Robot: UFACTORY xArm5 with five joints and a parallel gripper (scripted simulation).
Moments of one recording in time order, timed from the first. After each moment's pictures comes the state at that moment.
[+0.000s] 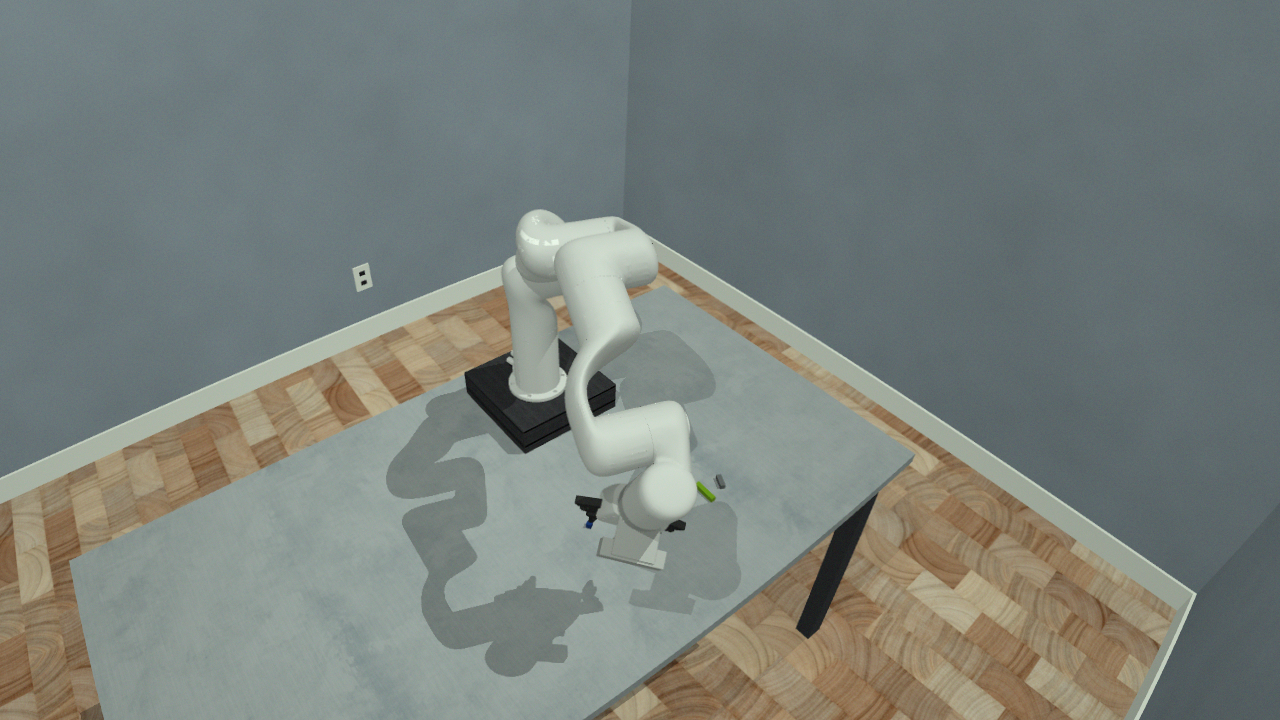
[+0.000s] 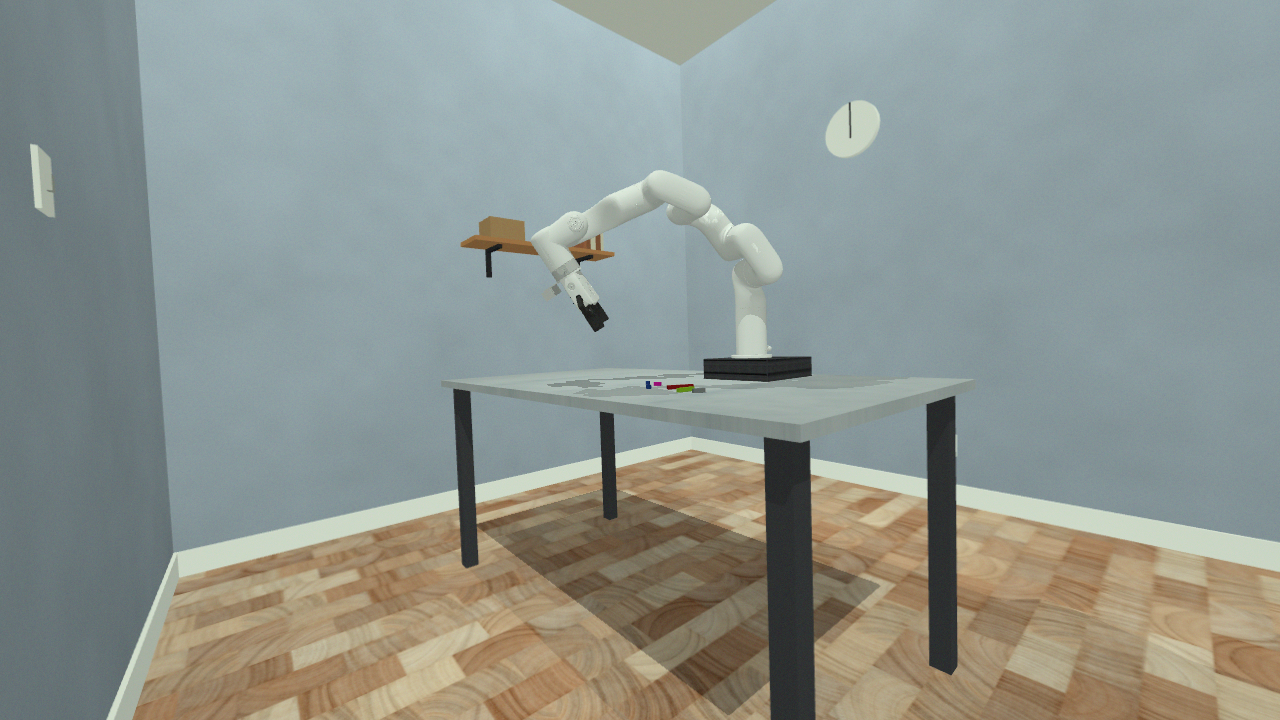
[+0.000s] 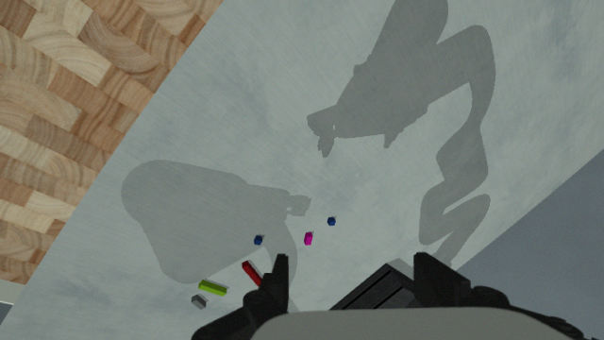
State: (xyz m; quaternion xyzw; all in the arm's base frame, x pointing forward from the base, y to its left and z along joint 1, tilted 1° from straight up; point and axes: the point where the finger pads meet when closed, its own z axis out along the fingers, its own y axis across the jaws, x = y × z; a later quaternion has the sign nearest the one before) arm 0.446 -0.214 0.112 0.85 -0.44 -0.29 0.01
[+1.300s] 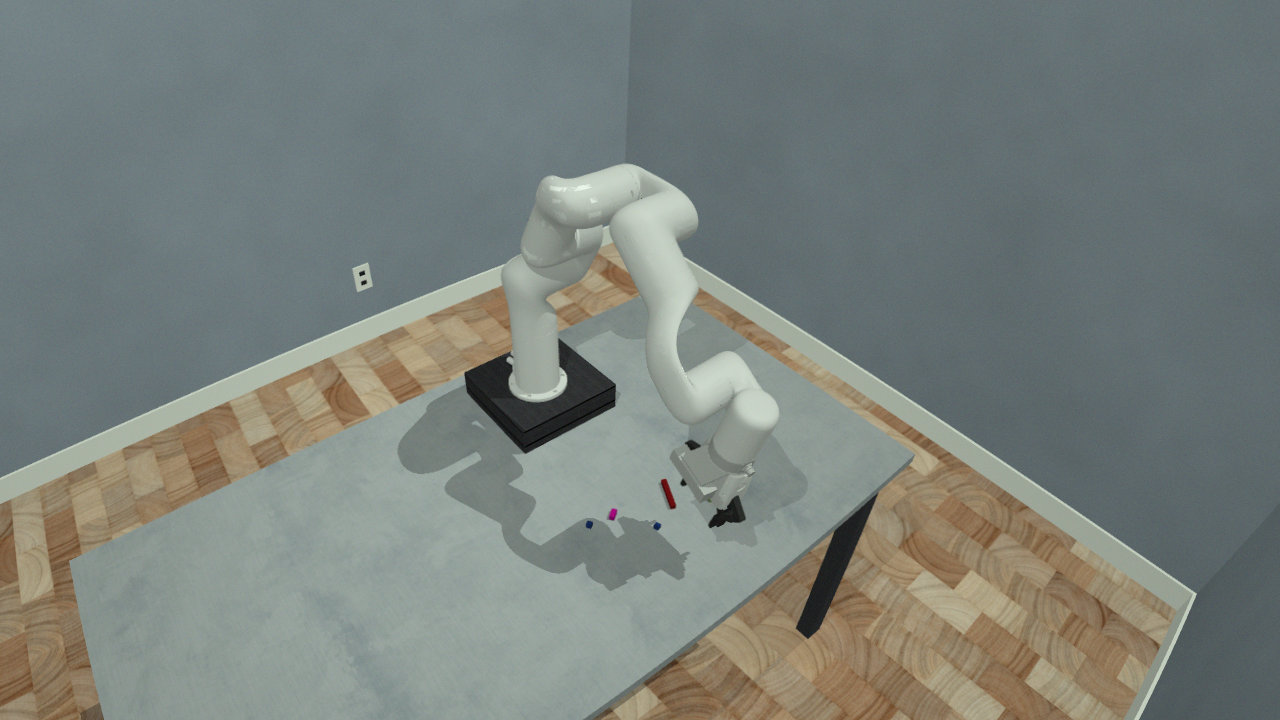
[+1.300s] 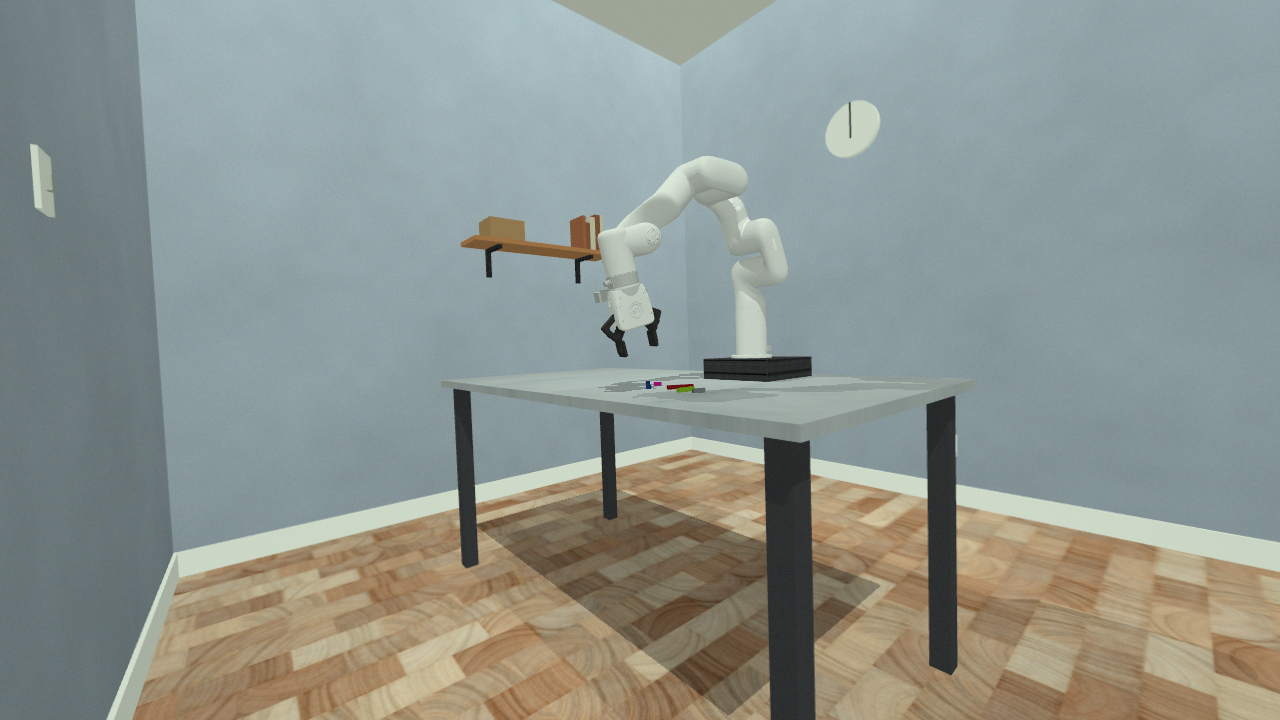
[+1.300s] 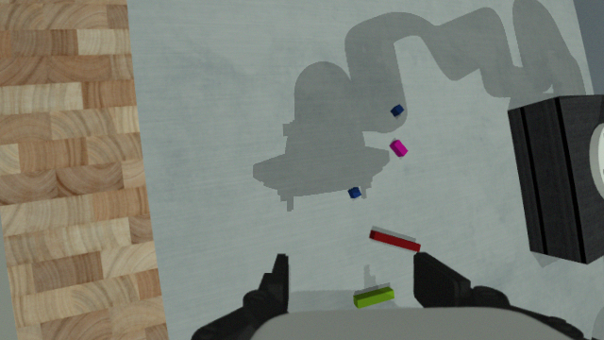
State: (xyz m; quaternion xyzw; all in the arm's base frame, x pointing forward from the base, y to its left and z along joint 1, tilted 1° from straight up) arm 0.480 -0.041 0.040 0.60 -0.79 -0.09 0.10
